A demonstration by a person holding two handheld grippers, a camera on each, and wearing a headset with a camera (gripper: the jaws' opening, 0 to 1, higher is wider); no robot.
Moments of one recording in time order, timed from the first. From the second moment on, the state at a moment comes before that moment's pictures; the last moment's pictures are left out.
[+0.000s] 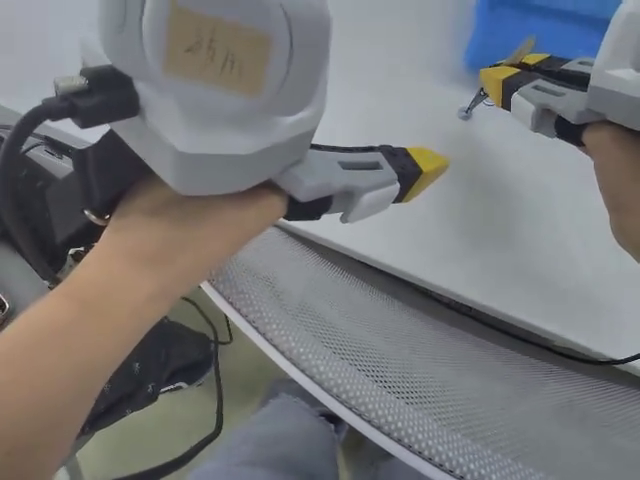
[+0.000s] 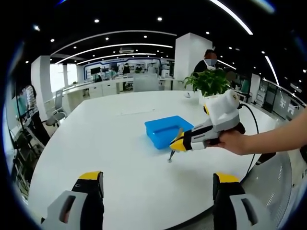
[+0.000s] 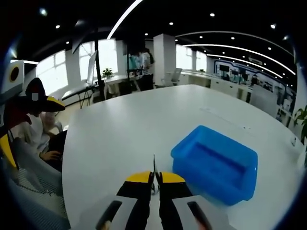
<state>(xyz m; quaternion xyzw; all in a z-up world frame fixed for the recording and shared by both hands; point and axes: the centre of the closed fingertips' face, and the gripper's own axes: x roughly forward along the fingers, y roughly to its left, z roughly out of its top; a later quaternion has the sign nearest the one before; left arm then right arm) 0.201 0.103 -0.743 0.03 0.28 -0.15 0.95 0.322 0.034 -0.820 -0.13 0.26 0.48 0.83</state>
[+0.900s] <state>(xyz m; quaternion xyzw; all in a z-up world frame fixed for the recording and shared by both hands) 0.204 0.096 -0.728 0.04 0.28 -0.15 0.95 0.341 0.028 -0.759 -0.07 0.25 0.47 0.84</state>
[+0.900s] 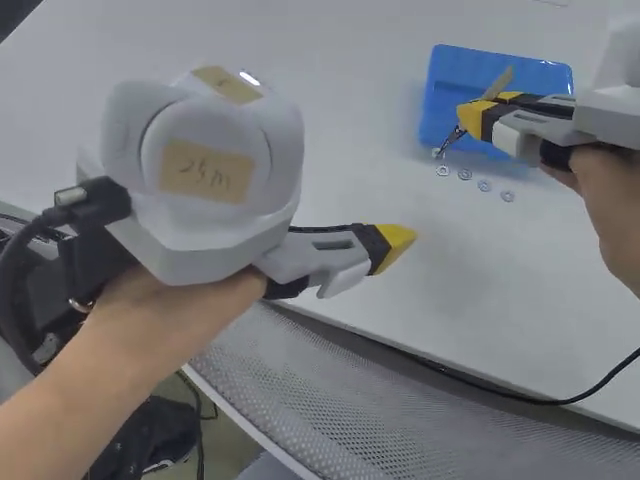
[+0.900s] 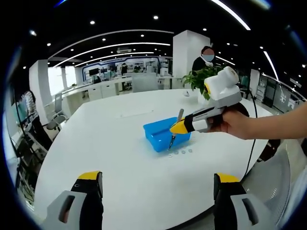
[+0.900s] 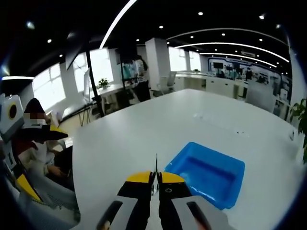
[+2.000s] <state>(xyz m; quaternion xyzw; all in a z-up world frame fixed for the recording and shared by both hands) 0.238 0.103 -0.739 0.04 0.30 -0.13 0.94 0.419 0.040 -0.789 -0.08 0.24 0.43 0.87</state>
